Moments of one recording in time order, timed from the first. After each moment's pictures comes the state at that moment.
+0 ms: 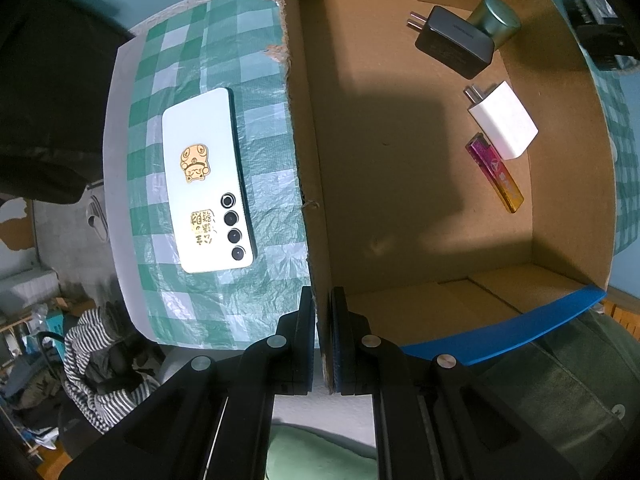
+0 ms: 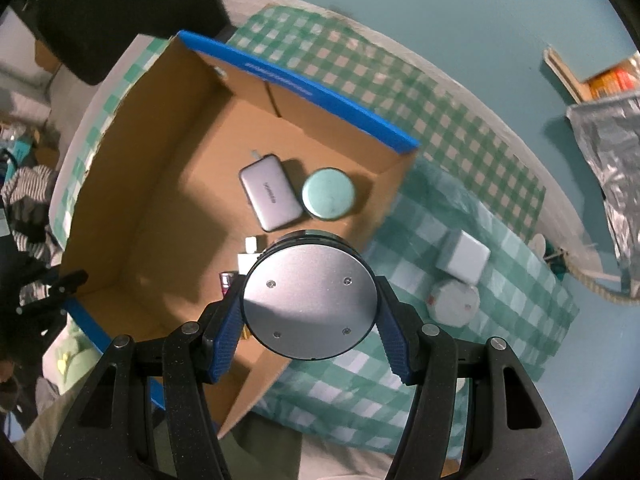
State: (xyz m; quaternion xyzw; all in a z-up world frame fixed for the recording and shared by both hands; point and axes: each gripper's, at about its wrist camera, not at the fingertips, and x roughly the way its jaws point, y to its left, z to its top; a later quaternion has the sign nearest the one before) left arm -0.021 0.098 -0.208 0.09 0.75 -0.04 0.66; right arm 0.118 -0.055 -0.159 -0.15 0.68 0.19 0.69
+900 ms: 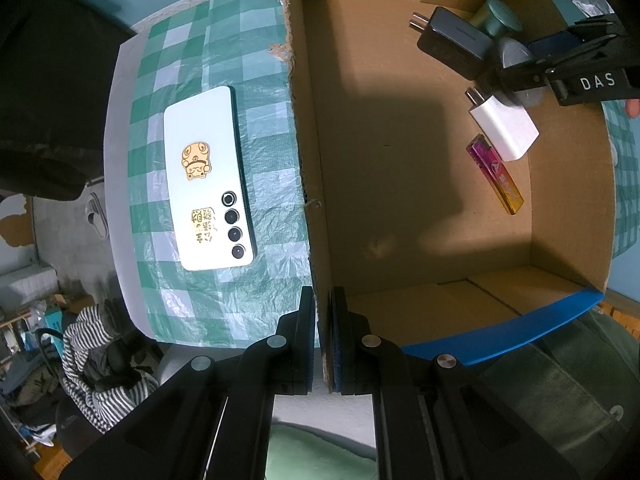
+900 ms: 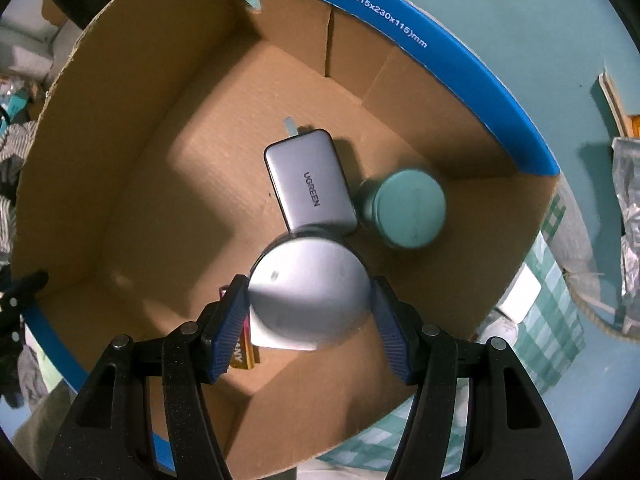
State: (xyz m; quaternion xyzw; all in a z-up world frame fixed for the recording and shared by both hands) left arm -0.022 0.098 -0.207 0.08 0.75 -0.04 0.66; right arm 0.119 -0.011 -0.232 -0.20 0.70 0.21 0.65
